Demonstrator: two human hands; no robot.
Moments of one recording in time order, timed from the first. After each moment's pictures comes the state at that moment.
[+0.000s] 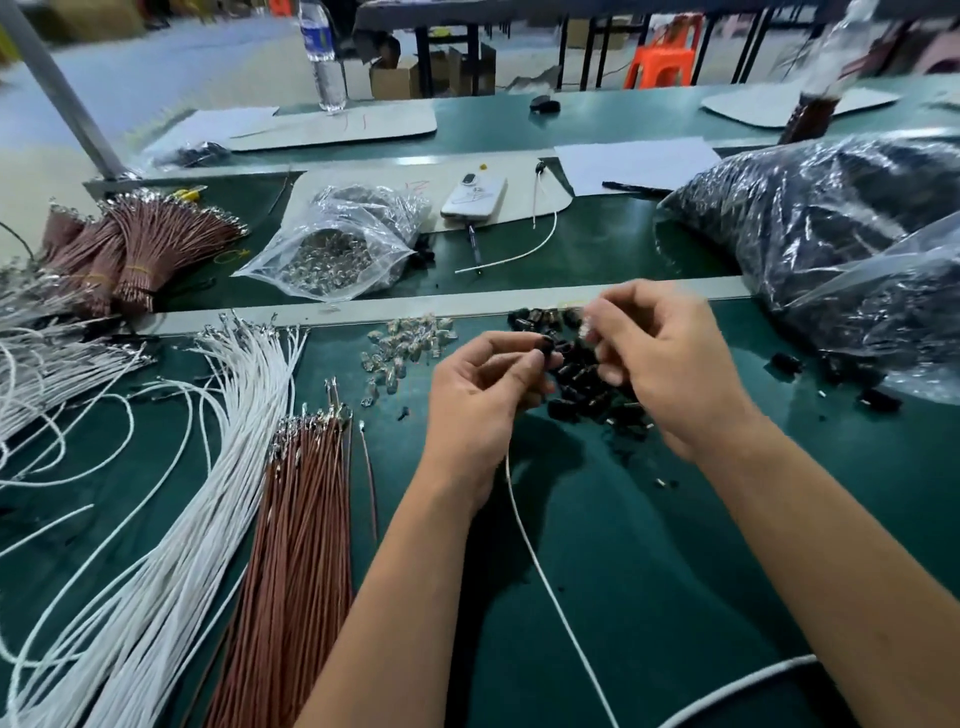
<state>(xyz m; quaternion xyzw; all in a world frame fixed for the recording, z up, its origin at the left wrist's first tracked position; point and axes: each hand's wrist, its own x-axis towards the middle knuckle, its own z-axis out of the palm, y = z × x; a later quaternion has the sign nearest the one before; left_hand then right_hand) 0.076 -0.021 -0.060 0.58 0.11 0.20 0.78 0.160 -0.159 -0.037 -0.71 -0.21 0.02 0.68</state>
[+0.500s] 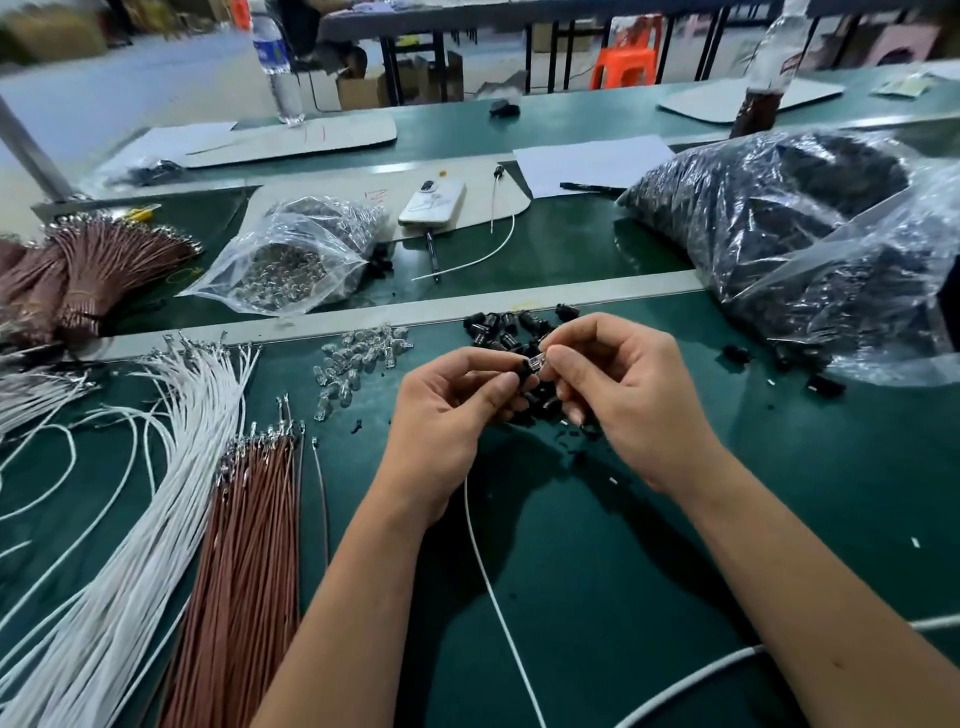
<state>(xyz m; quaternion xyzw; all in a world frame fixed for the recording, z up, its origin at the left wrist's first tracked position) 0.077 -0.028 -0.064 0.66 0.02 0.17 0.73 0.151 -0.191 -0.059 -0.67 -0.29 0.03 0.69</state>
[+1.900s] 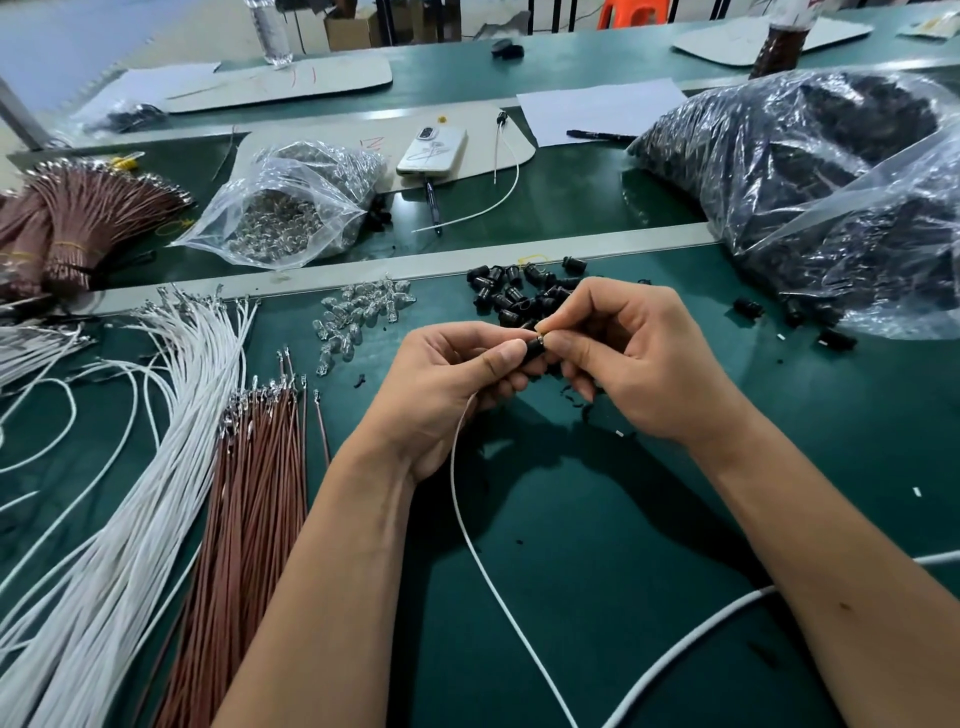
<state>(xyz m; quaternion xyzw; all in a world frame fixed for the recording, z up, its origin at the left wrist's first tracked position) 0.068 -0.019 -0.061 0.58 0.04 0.02 0.81 0.147 -0.198 -0.058 -0.69 -0.37 0.06 0.62</state>
